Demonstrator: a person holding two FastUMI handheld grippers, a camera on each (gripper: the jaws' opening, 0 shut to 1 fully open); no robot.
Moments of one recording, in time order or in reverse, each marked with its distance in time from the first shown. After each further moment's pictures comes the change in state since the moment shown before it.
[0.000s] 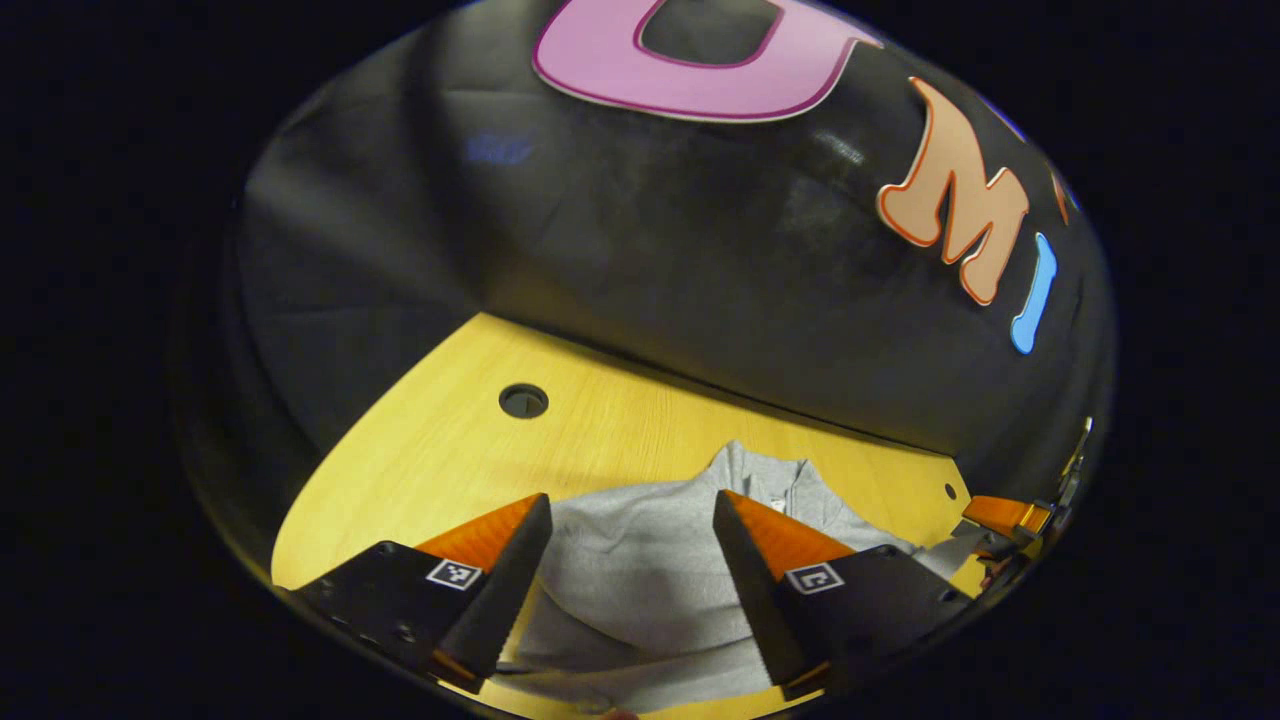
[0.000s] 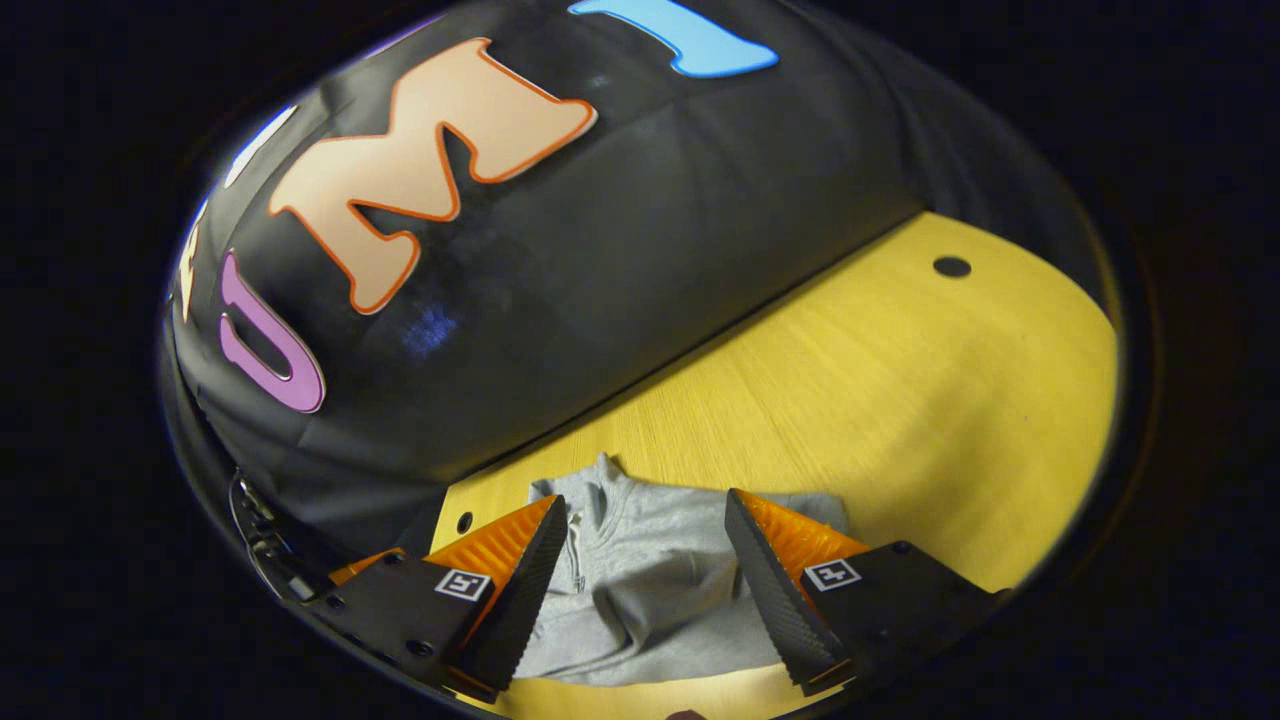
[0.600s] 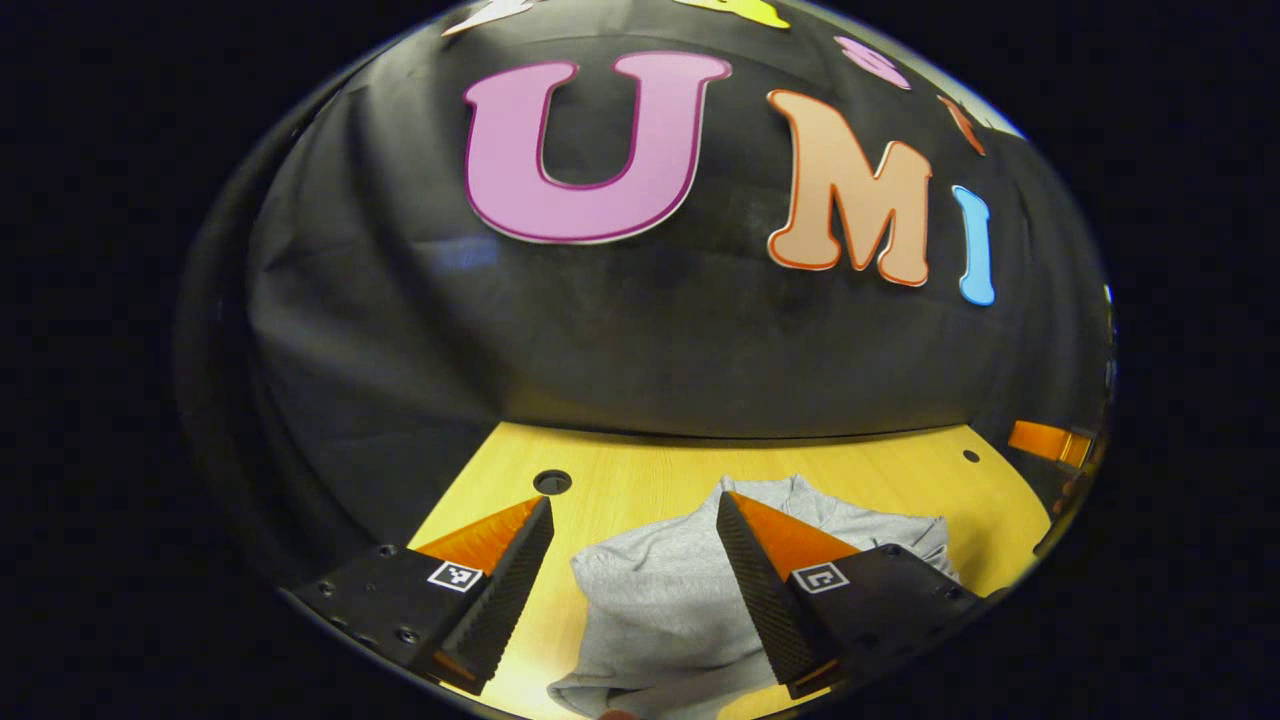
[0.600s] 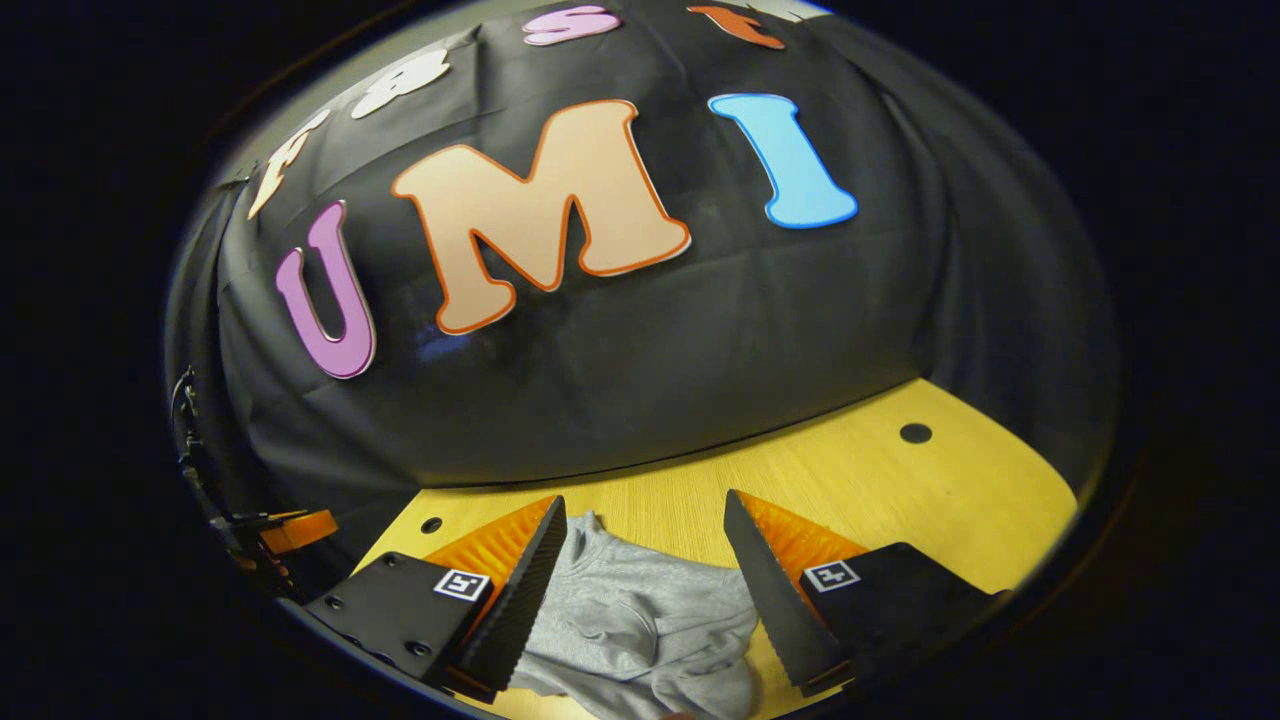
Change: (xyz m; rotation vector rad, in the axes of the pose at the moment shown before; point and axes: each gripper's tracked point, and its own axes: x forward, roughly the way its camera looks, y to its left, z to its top) left arm -0.086 -0.035 0.037 0.273 -0.206 0.027; right arm -0.092 0.025 0.047 -0.306 -0.258 0.015
